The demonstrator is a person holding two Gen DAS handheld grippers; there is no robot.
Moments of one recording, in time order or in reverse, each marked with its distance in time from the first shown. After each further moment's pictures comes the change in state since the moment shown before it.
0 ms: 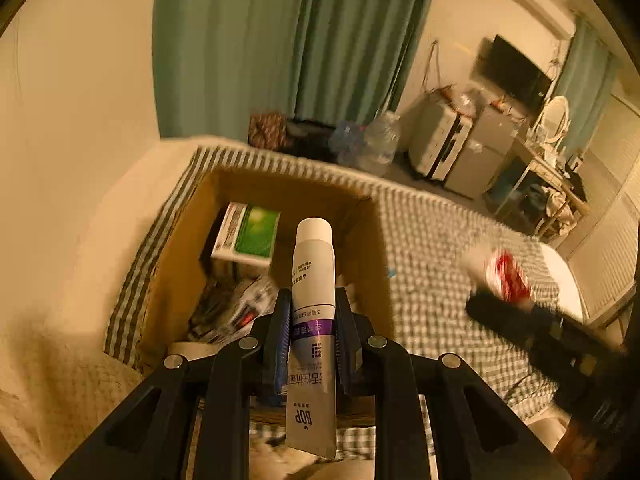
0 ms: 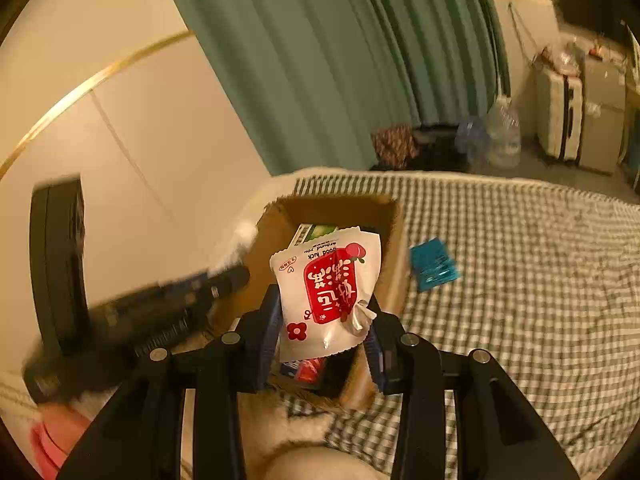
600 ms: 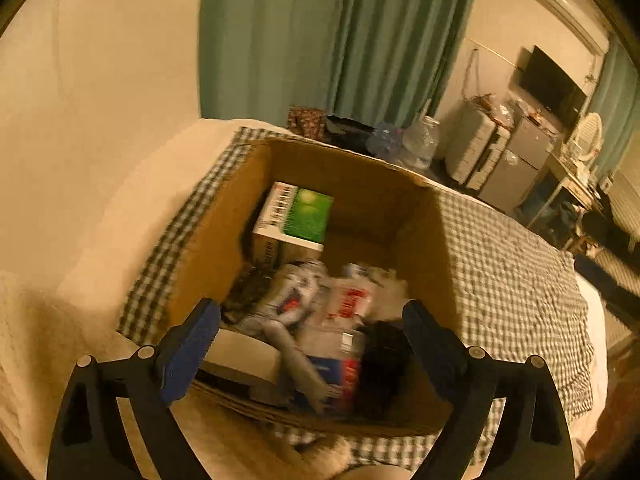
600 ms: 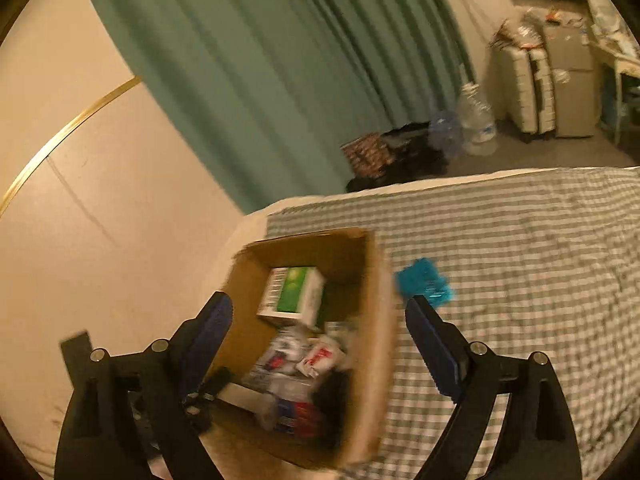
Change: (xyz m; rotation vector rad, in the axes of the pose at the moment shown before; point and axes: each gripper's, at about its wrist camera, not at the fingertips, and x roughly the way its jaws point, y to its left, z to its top) left arm 0.022 0.014 -0.028 -0.066 -0.021 0.086; right arm -0.010 -0.051 0.013 0.135 -0.132 -0.092
